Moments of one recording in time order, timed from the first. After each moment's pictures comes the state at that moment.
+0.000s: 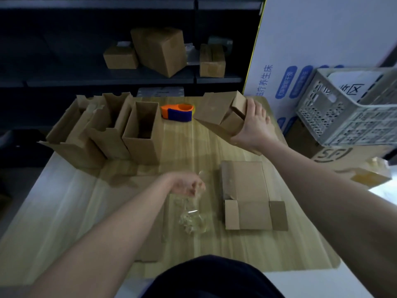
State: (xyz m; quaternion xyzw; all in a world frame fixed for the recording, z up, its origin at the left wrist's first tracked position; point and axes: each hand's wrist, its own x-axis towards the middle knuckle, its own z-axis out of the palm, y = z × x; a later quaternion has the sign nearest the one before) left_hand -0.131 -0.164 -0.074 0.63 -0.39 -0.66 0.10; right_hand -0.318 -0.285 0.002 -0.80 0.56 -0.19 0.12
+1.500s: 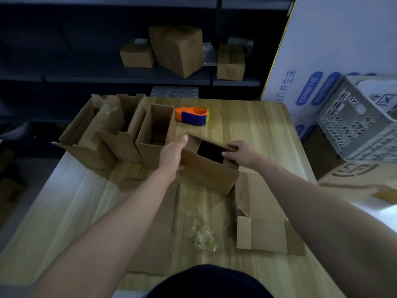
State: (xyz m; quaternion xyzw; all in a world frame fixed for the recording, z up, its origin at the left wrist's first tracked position) left_hand -0.075 -0.199 -0.058 0.69 -0.20 -0.46 0.52; right_hand -0.266 -0.308 -0.056 -0.73 0.54 -0.05 0.43
